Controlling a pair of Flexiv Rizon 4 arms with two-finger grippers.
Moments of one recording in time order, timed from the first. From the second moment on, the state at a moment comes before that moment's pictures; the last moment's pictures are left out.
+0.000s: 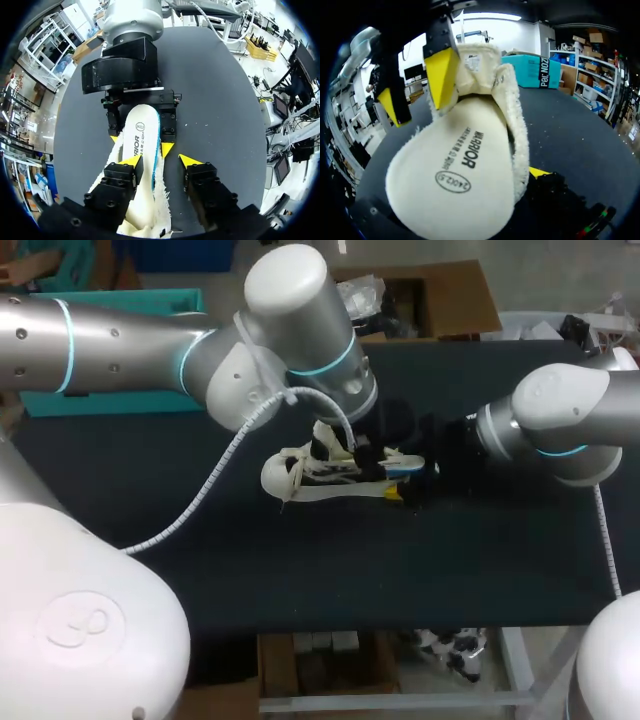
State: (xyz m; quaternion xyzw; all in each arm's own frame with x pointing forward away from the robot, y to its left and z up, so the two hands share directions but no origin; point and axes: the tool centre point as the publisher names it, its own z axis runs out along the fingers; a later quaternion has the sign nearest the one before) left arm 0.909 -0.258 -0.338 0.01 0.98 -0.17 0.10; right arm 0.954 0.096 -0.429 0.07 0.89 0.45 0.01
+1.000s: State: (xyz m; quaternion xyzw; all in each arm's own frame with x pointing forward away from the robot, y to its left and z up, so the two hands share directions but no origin) left arm 0.943 -0.283 -0.351 -0.02 0.98 -0.17 0.11; right arm 0.954 0.096 -0.429 0.07 0.89 0.45 0.01
